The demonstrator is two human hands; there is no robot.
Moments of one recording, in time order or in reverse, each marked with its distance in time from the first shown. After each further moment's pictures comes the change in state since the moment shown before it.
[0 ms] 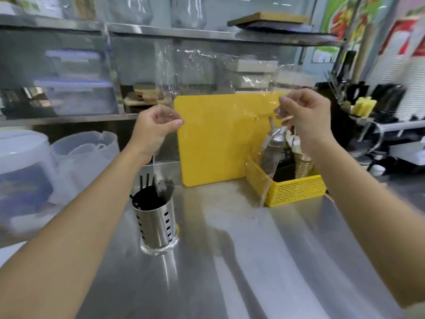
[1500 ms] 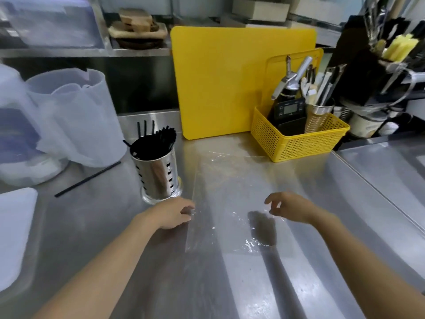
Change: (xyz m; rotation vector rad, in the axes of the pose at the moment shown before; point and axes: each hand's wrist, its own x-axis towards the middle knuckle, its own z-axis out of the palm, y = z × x) left_hand -0.172 -0.184 0.024 0.819 -0.956 -0.425; right_hand -0.172 0.181 -0.034 -0.979 -1.066 0.472
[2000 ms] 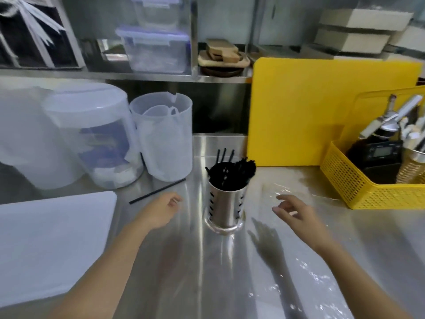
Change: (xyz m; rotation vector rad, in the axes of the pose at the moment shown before) left_hand -0.062 -0.146 -0.064 -0.528 0.412 -0.397; right_hand 0.078 -0.135 0.009 0.586 0.378 -0.235
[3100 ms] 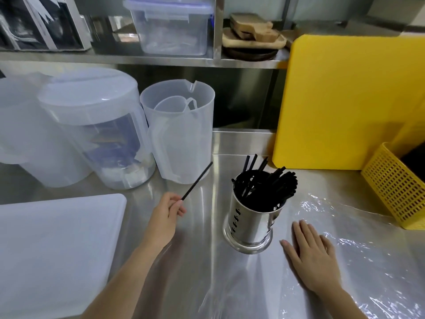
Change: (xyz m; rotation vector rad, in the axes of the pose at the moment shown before) left_hand 0.023 -0.031 0.012 -0.409 0.376 0.116; right_hand 0.012 0.072 0.090 -0.827 0.008 0.110
